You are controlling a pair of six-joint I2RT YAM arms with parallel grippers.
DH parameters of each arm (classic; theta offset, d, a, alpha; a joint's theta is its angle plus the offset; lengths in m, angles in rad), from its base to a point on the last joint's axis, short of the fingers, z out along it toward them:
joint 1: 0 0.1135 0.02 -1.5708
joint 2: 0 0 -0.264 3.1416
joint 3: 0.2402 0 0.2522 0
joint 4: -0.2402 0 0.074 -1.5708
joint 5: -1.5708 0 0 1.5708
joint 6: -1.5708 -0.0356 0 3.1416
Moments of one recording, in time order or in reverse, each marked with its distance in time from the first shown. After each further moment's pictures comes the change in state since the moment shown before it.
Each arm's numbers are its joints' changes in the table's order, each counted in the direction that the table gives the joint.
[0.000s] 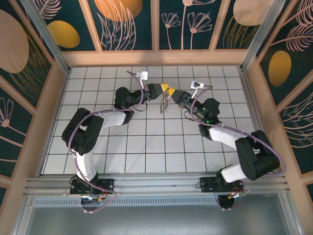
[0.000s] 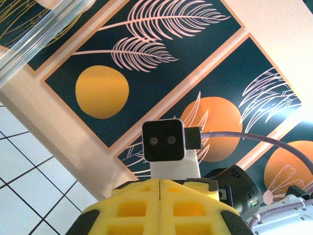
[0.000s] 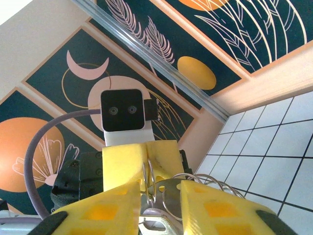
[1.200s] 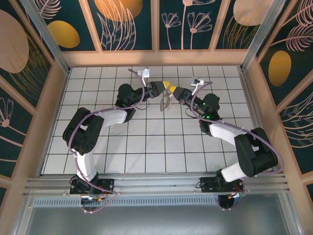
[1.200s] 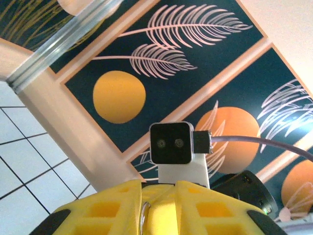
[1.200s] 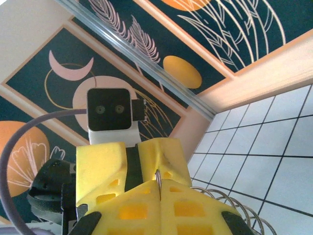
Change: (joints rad) left arm -0.006 0.007 0.068 -0.158 0.068 -0.054; right arm -0.049 0.034 0.066 -0.105 0.034 0.030
